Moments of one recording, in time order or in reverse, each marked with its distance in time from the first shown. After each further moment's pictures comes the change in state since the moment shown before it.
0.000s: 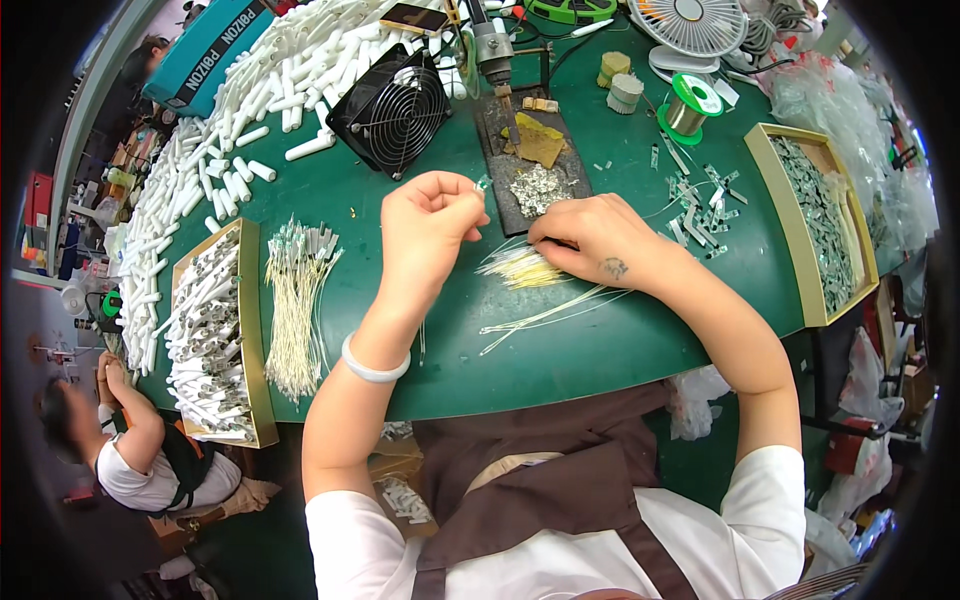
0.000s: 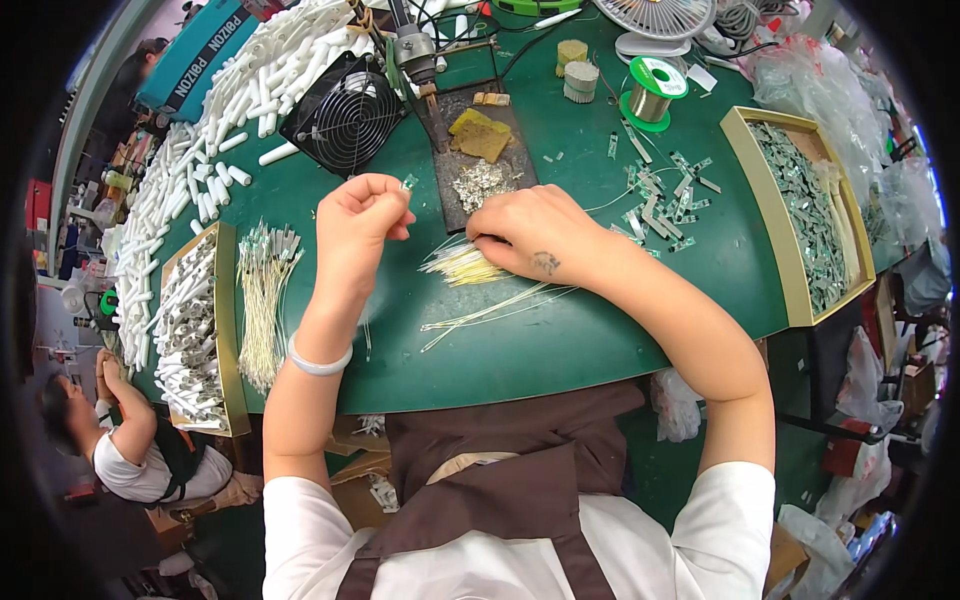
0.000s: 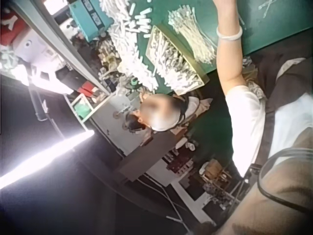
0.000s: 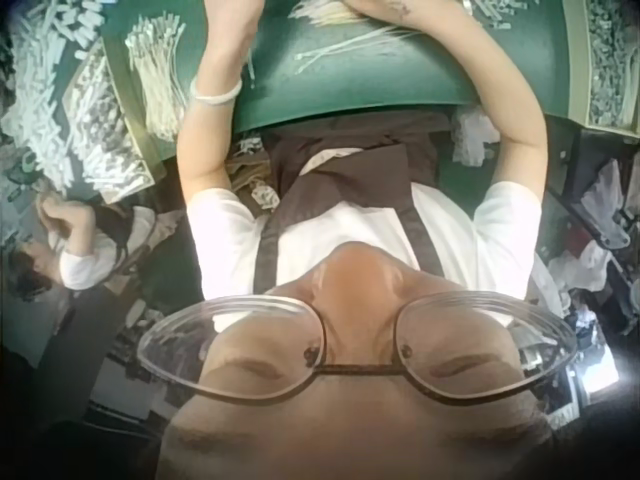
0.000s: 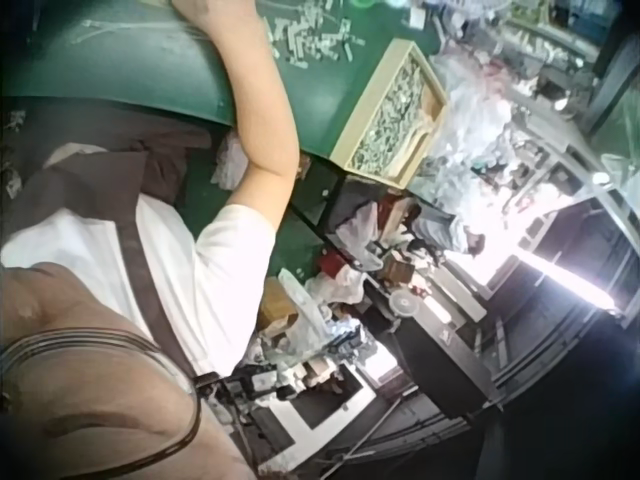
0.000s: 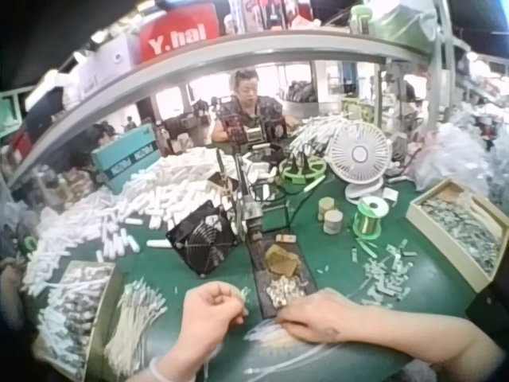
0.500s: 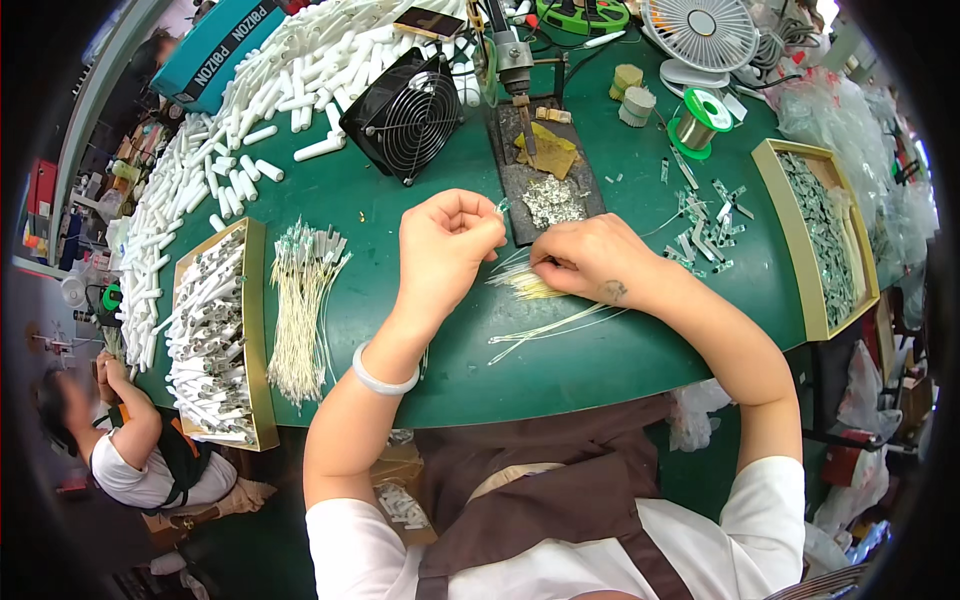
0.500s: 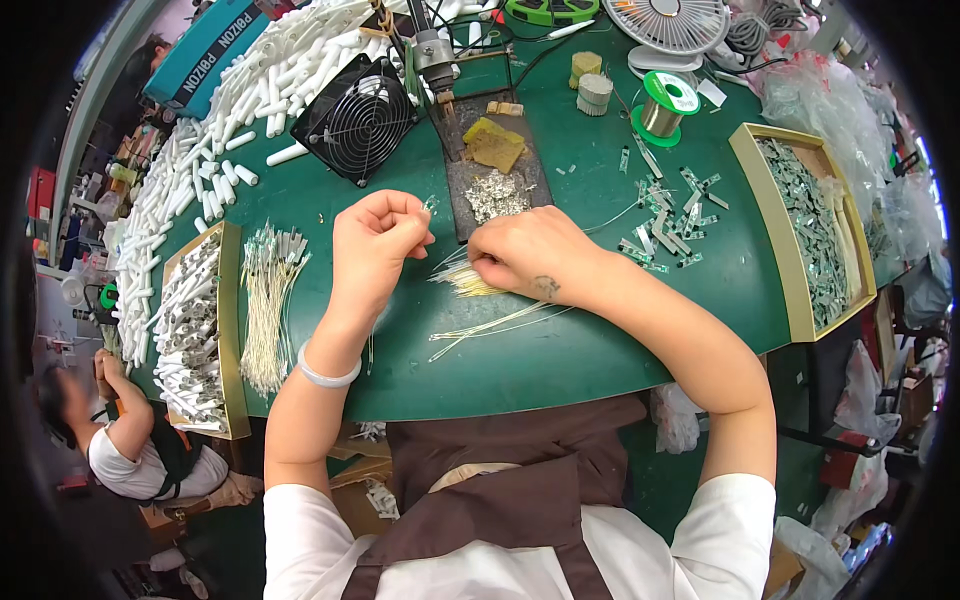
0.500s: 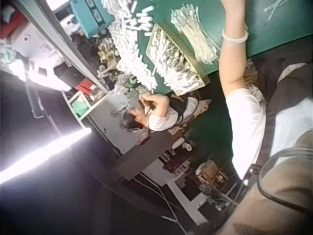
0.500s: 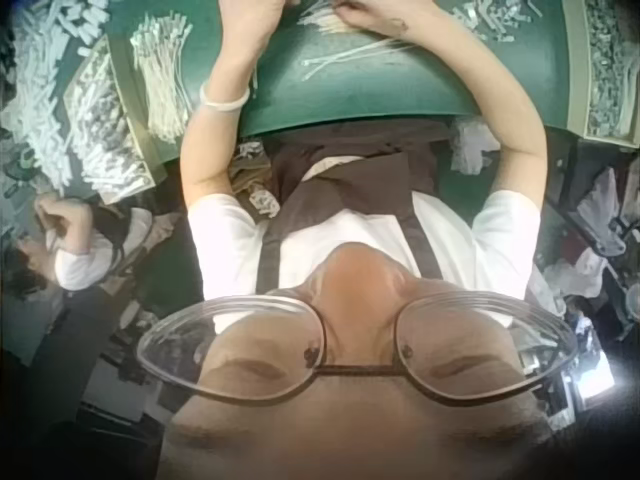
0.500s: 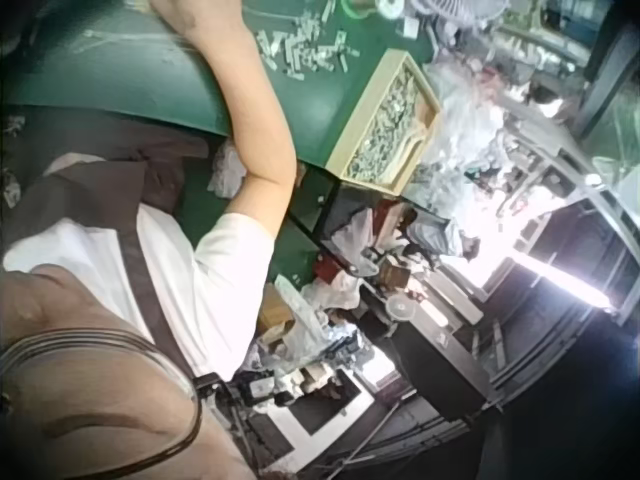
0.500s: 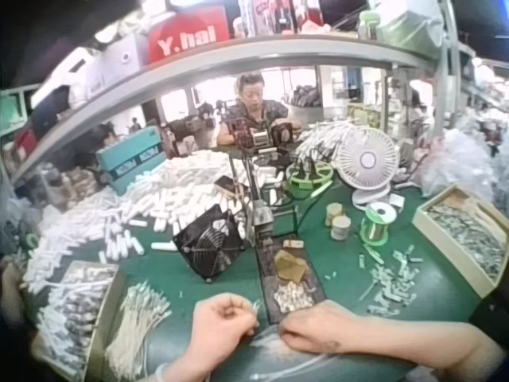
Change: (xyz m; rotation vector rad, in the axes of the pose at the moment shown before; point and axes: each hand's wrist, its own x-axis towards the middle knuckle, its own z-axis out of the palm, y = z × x) left_hand -0.006 -0.010 -0.003 0.021 -0.074 0.016; right_hand 0.005 -0.009 0.009 0.009 -0.039 0.016
